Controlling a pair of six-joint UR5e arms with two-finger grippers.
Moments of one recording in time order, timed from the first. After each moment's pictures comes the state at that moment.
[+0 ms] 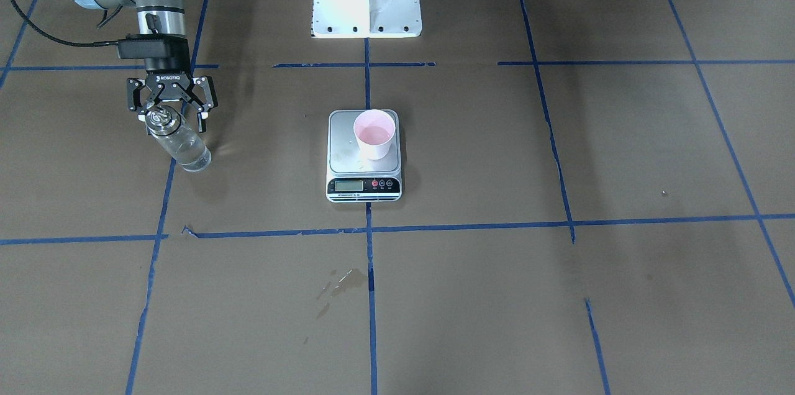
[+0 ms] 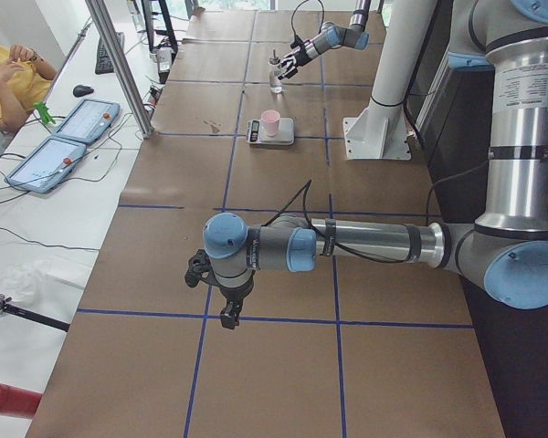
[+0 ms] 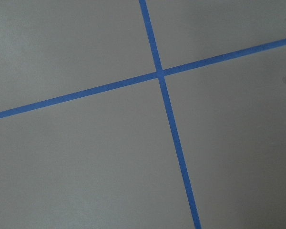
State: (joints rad) left arm -1.56 -1.53 -1.66 -1.54 -2.32 0.23; right arm 0.20 -1.71 1.92 -0.84 0.79 1.31
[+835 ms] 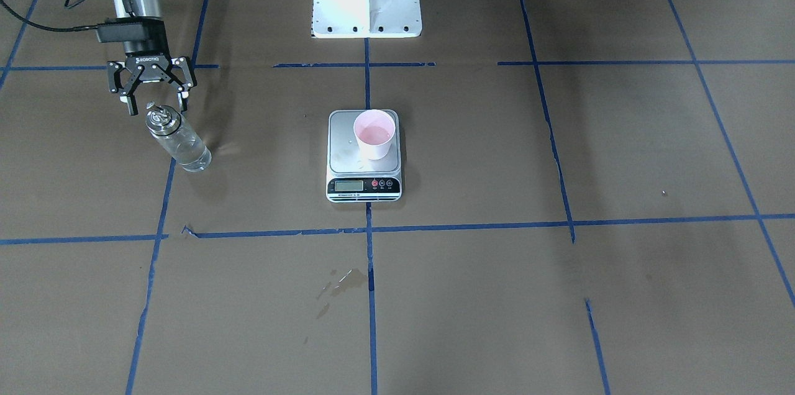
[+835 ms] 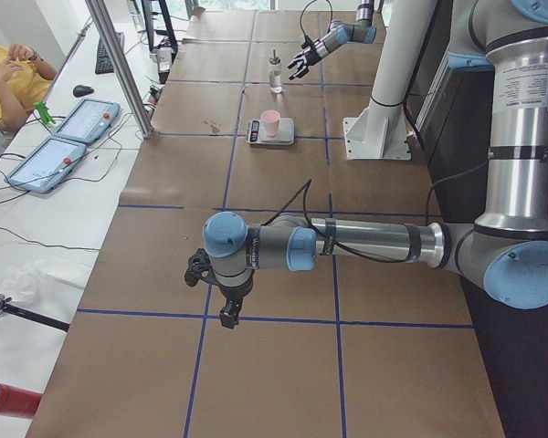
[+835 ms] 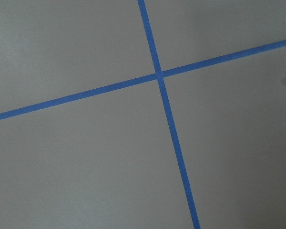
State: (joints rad) left arm -1.56 -1.53 -1.66 -1.54 -2.32 0.23; right arm 0.14 -1.90 1.96 -0.74 0.84 1.29
